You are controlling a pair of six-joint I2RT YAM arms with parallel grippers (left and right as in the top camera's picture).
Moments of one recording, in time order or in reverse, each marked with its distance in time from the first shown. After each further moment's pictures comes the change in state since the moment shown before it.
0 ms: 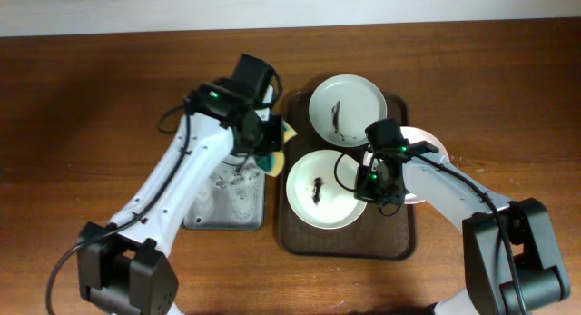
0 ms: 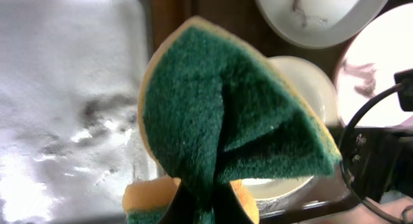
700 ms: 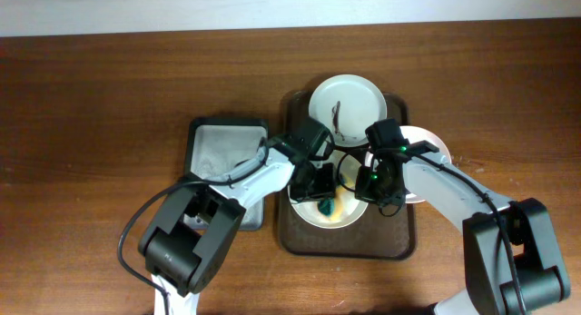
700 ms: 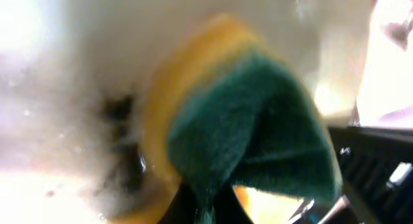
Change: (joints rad) left arm -0.206 0.265 -0.280 0.476 0.281 -0.250; right arm 0.000 -0.001 0.002 -0.027 0.007 0.018
